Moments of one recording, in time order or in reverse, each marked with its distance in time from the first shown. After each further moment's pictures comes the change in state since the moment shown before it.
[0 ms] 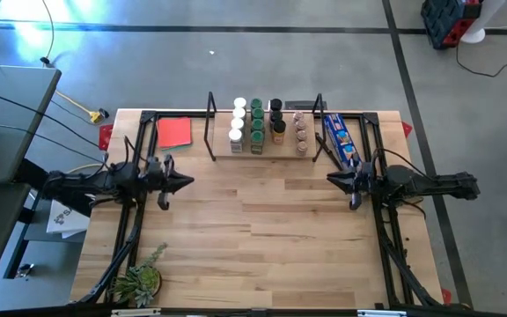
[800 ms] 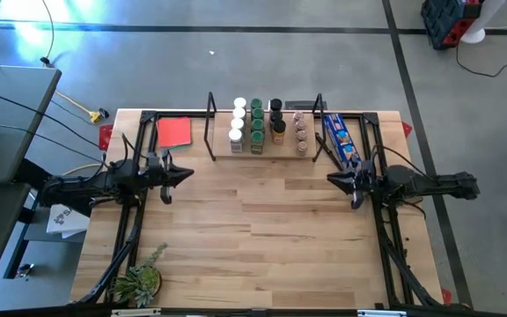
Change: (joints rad) left arm 0.105 0.000 0.000 0.010 0.001 0.000; right arm 0.004 -0.003 0.000 0.000 -0.005 0.158
